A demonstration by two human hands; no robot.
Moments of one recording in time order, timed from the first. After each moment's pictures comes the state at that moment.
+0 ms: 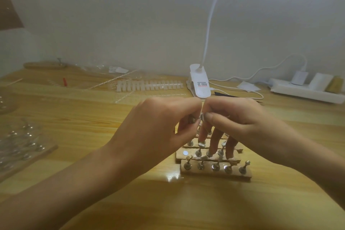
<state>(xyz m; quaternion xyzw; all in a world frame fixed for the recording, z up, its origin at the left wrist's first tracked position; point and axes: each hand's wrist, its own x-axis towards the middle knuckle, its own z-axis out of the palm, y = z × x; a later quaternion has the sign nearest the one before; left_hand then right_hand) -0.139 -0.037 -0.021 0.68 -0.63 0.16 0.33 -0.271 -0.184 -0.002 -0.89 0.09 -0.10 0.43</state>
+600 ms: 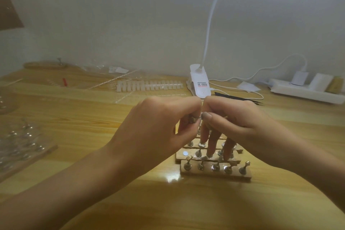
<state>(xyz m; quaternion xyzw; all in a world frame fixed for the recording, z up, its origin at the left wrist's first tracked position) -0.140 -0.038 -0.021 0.68 -0.63 0.16 0.34 -0.271 -0.181 -0.003 -0.90 0.09 -0.11 0.42</state>
